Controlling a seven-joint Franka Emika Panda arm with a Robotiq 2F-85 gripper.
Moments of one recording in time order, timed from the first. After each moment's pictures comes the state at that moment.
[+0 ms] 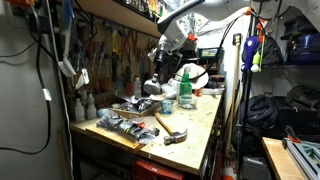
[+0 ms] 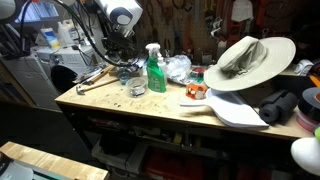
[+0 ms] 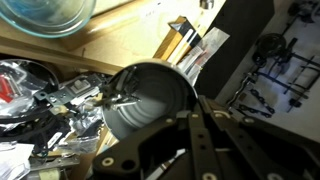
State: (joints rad) arm -0.61 0.55 0.36 -1.43 0.50 1.62 -0.98
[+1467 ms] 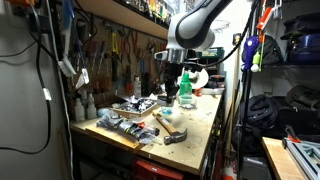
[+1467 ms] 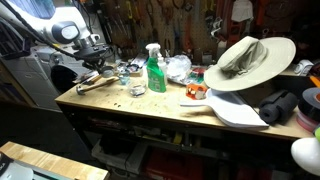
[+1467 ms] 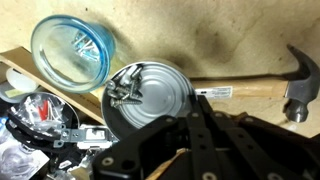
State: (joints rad) arm -0.10 0.01 0.05 -2.33 0.03 2.52 -0.83
